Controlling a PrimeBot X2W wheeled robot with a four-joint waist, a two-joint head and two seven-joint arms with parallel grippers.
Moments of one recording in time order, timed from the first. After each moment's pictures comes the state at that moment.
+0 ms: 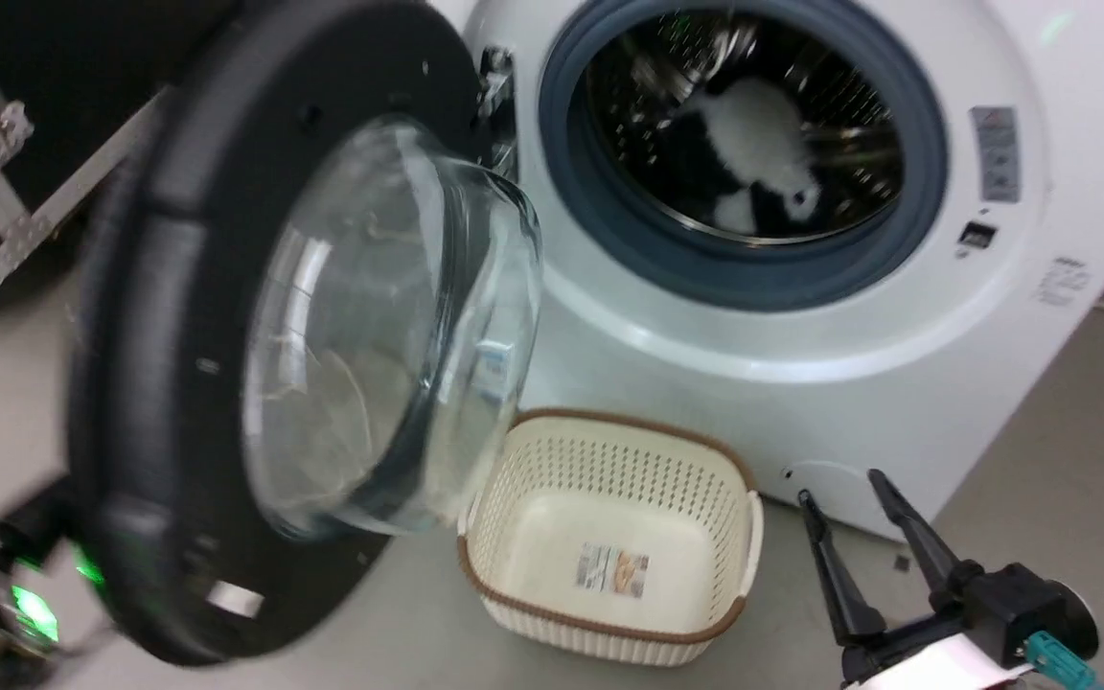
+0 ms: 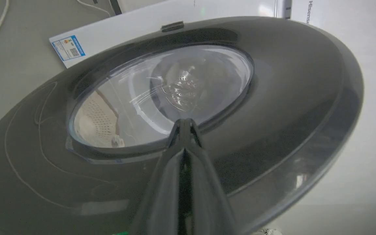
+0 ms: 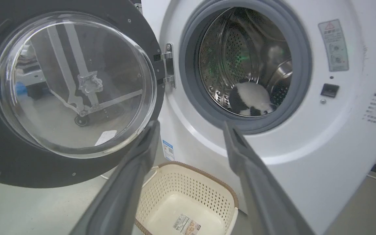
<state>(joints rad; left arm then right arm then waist) -0.33 0.22 0.62 0.21 -1.32 0.03 1.06 0.00 -0.06 0.10 0.10 0.10 0.13 -0.26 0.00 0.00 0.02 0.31</state>
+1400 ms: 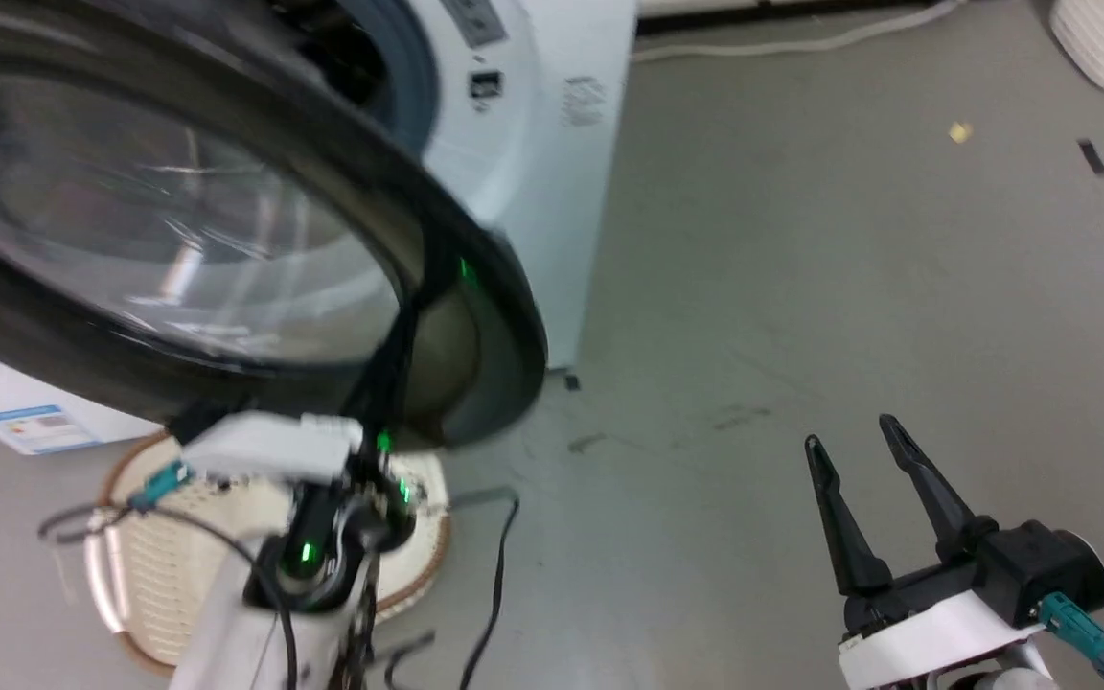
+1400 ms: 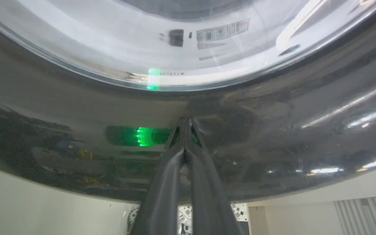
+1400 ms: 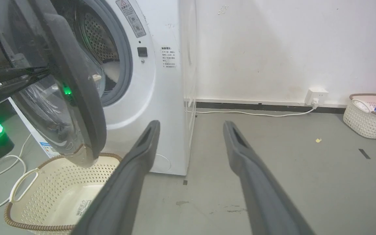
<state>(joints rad) -0.38 0.05 -0.15 0.30 -1.66 -0.12 0.07 -0.06 -0.06 0.08 0.07 0.09 0.13 -0.26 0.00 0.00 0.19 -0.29</state>
